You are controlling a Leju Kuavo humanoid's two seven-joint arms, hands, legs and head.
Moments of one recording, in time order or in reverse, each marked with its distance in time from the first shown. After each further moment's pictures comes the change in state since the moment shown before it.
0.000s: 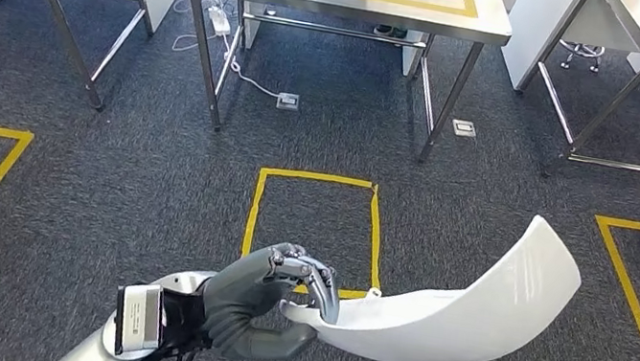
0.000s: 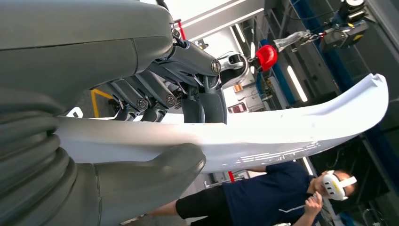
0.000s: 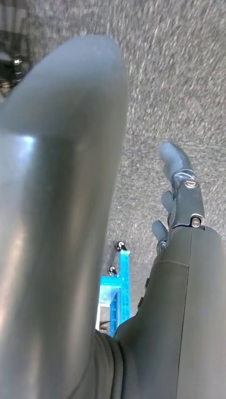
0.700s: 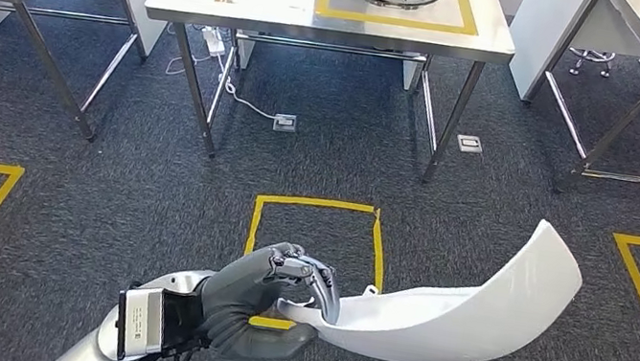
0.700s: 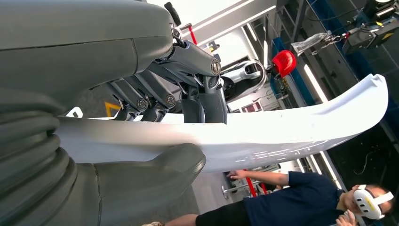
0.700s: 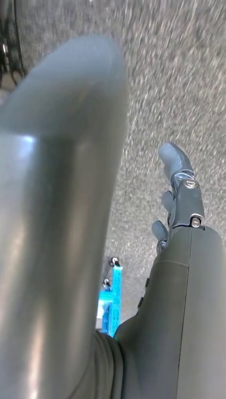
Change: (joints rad) left arm -0.001 0.009 0.000 -0.019 -0.018 0.012 0.025; right arm 0.008 0.000 0.019 0.000 0.016 -0.002 -0.025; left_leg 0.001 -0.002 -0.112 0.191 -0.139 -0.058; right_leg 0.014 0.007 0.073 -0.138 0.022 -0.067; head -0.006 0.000
